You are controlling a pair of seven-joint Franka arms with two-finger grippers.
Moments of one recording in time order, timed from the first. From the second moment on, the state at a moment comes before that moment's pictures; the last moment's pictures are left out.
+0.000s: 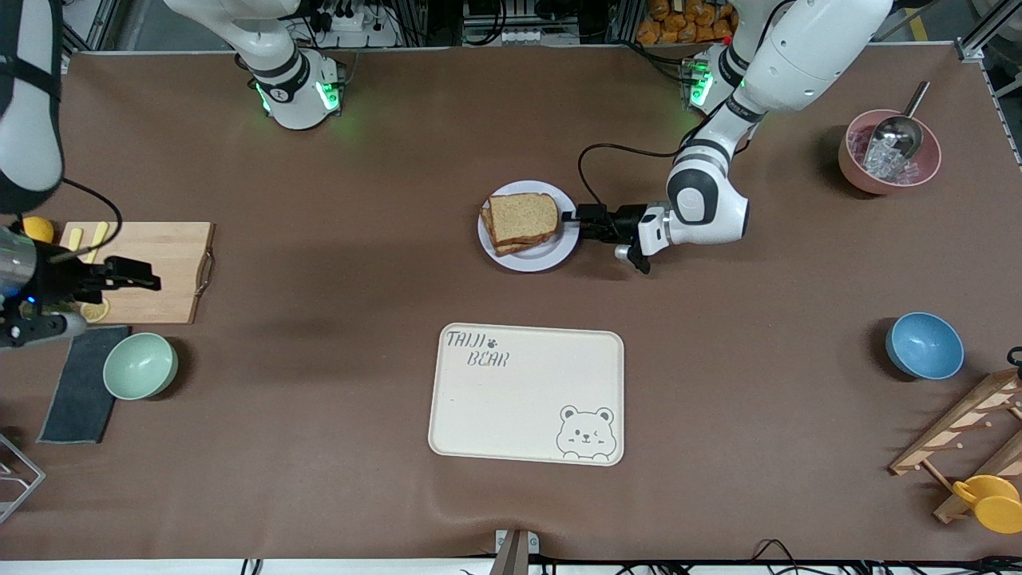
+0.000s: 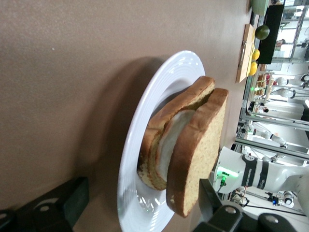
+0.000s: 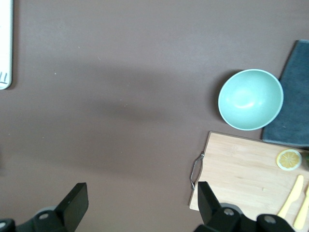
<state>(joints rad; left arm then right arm) -0.10 0.52 -0.41 -2.32 -1.54 2.30 1.04 -0.02 0.27 -0.09 -1.46 0.08 1.57 -0.30</state>
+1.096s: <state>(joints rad) -0.12 0.58 -0.41 -2.32 -1.67 2.31 1.30 -0.01 -0.05 -0.09 -1.76 -0.01 1.67 -0.23</state>
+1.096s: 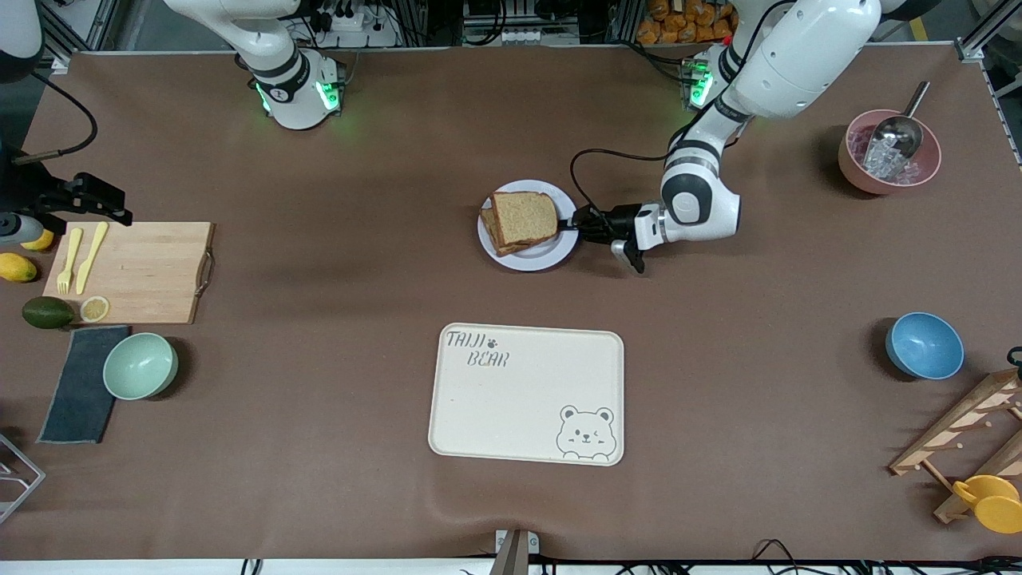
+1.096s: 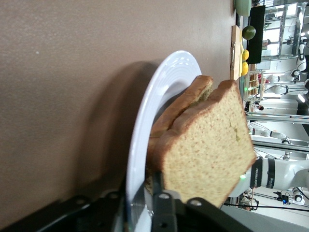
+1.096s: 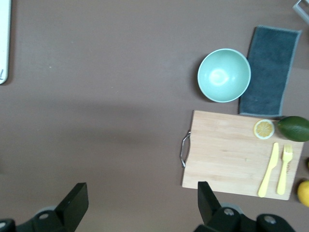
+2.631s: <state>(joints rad) 0.02 0.54 -0.50 -2.15 -1.73 2.38 1.00 0.01 0.05 -0.08 -1.60 -0.05 1.57 -0.16</state>
